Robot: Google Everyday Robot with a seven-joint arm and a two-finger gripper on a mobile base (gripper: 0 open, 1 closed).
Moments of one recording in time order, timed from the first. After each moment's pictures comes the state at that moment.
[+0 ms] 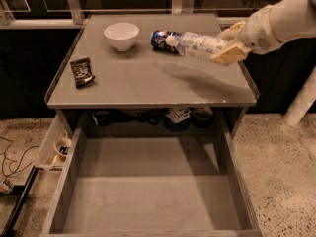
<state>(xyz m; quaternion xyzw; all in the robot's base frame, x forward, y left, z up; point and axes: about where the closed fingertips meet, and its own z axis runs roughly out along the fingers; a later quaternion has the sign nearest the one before) 0.635 -0.197 0.939 -0.54 0.73 0.07 0.41</state>
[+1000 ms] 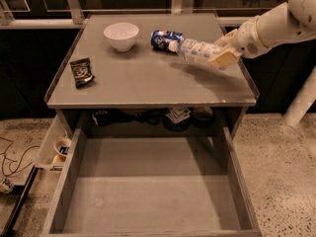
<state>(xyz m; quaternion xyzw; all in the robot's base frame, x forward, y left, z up) 0.682 -0.203 0.899 -0.52 0.76 0.09 0.39</state>
